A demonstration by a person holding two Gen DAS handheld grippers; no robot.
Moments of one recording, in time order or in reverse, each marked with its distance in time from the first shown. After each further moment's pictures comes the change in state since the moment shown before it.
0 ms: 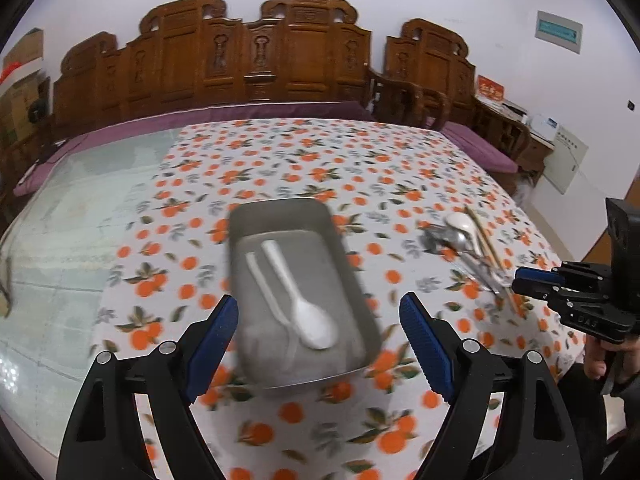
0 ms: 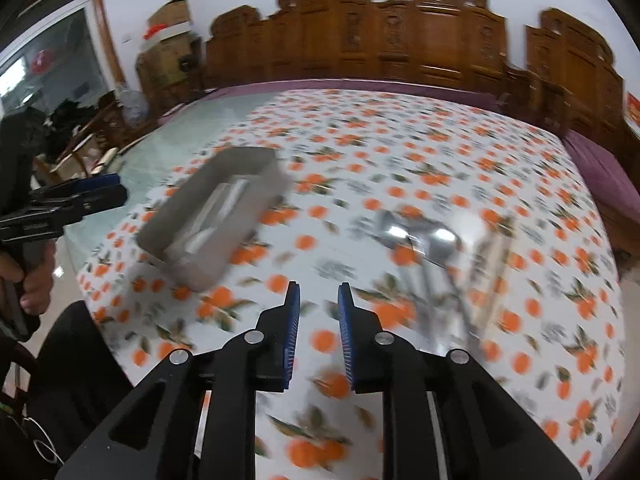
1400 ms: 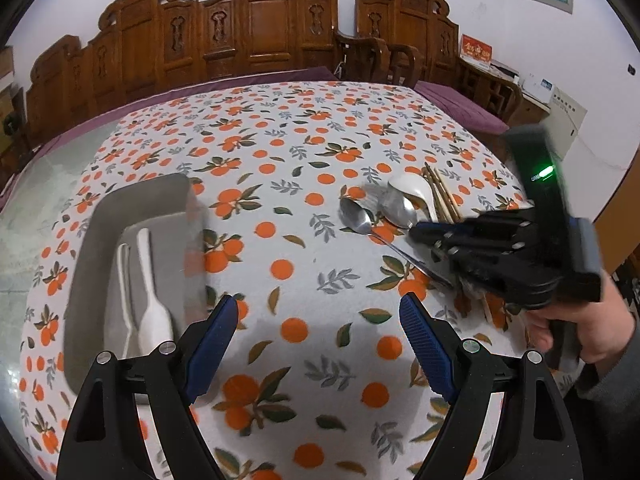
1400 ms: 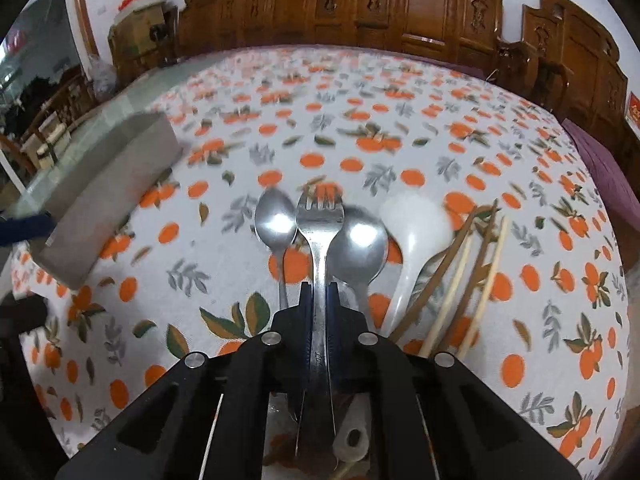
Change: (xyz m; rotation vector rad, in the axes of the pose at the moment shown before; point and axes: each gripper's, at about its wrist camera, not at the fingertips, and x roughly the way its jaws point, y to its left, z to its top) left arm 0.087 -0.119 -0.004 0.055 0.105 0.007; right arm 0.088 -0.079 0.024 -0.026 0.056 -0.043
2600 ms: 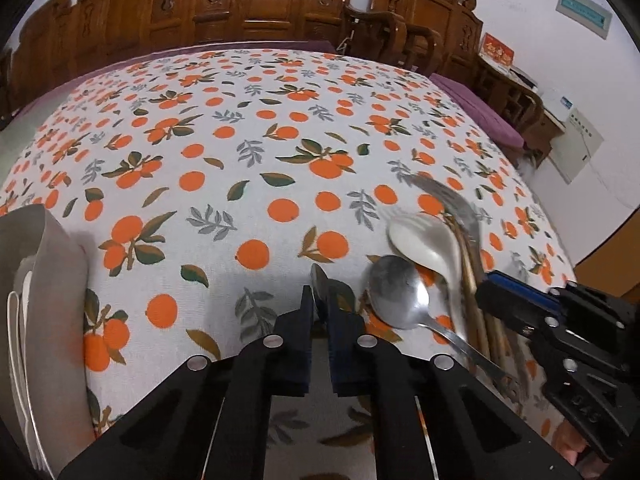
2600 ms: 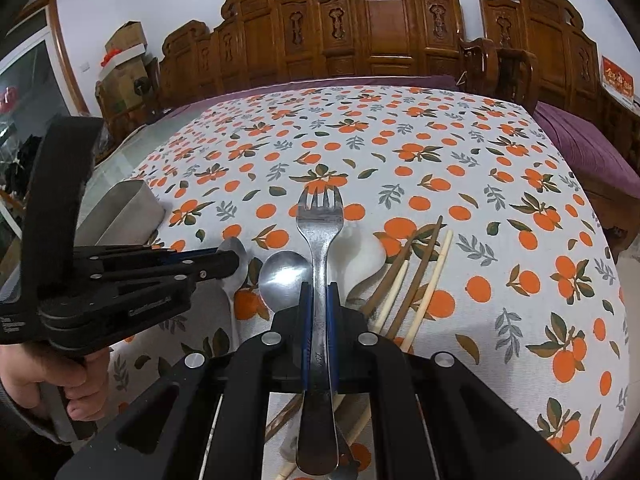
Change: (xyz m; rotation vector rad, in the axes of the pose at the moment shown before) left arm 0.117 -0.021 0.067 -0.115 0.082 -0.074; right arm -0.014 -0.040 0.004 0.110 -0.073 0.021
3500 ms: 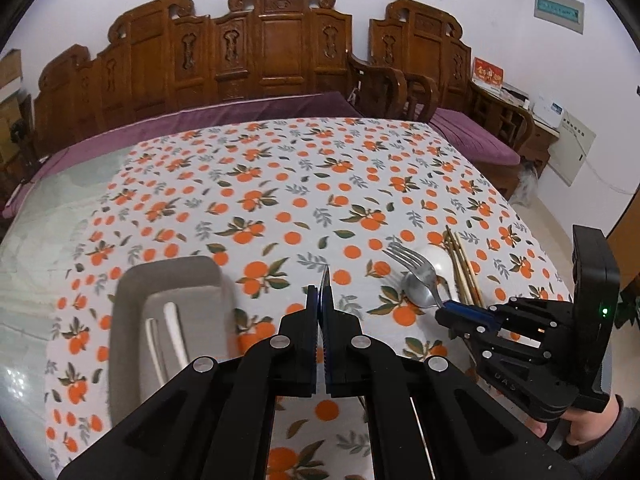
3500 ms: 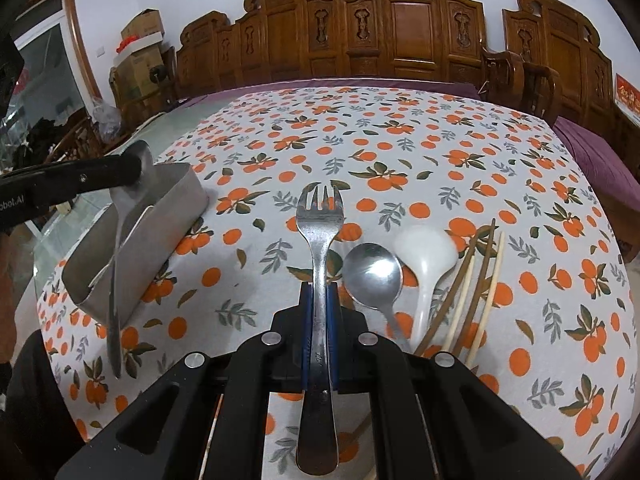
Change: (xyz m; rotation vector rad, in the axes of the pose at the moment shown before) left arm -0.133 0.043 -0.001 0.088 -0.148 0.095; right arm -0.004 0.063 -0.006 -0.042 0.005 0.018
